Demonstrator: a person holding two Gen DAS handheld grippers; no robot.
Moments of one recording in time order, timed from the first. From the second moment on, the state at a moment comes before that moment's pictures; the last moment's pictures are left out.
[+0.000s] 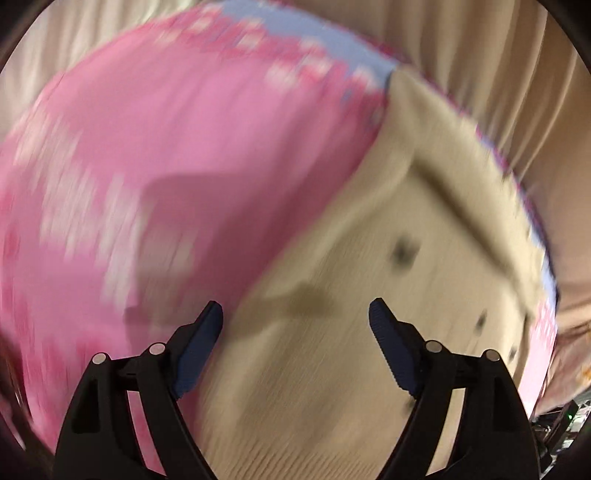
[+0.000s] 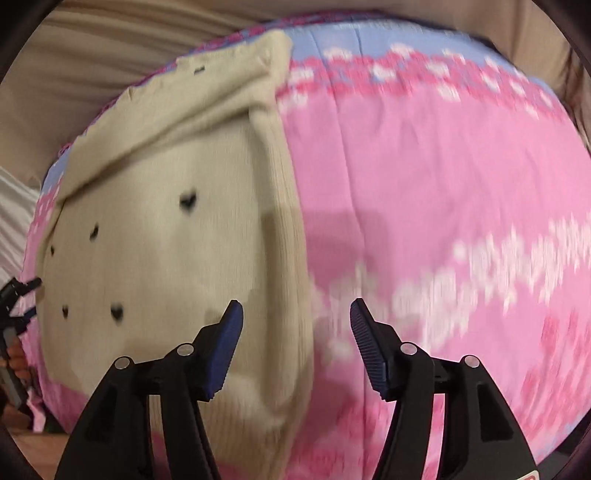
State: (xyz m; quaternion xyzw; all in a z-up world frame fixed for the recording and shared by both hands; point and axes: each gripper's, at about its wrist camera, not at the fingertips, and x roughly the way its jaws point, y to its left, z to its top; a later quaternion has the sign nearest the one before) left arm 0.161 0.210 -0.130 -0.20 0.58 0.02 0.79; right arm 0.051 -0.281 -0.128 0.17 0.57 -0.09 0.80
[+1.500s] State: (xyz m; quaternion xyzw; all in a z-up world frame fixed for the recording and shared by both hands) left arm 0.023 0.190 -0.129 -0.25 0.61 -0.03 0.75; right arm -0.062 -0.260 -0.138 0.16 0.58 -0.07 0.79
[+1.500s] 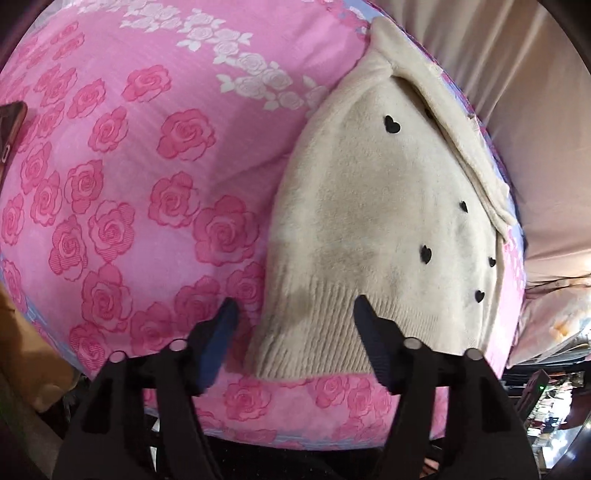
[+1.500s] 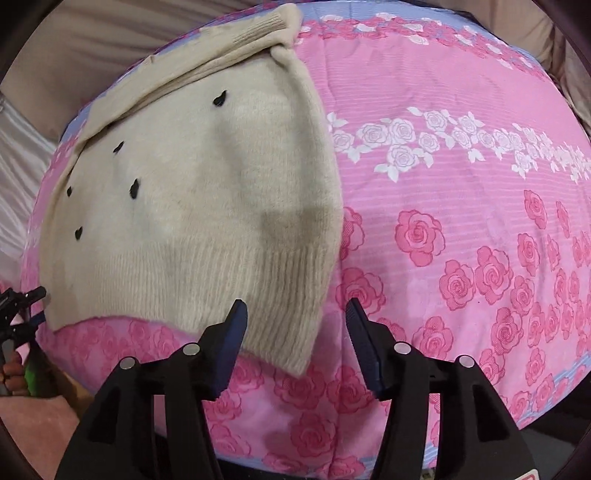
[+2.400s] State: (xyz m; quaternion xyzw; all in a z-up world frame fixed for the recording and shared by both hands) left arm -0.020 0.231 -0.035 -0.34 0.64 -0.06 0.69; right arm -0.141 -0.266 -0.039 0.20 0.57 0.11 0.79
